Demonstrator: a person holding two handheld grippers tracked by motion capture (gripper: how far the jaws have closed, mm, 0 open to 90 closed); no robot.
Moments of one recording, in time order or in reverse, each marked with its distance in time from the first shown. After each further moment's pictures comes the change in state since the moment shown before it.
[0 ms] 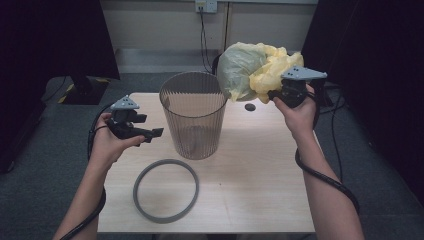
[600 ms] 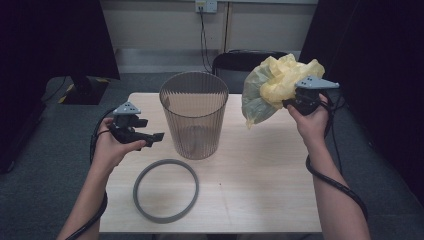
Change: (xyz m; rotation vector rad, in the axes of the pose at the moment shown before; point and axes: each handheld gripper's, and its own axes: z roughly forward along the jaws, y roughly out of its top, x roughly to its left) left arm 0.000 -0.014 0.007 0.016 -0.011 -0.007; right arm -0.028 -0.039 -0.016 0.058 -0.089 0.038
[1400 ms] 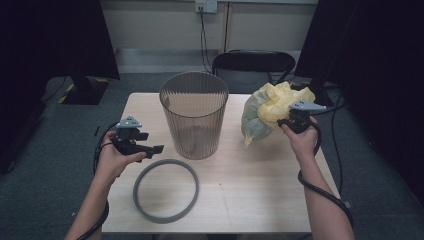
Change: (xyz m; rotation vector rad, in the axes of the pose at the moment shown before) left arm 0.006 -0.043 0.023 0.049 -0.032 -0.051; right arm -0.005 -0.083 0.030 0.072 0.015 0.128
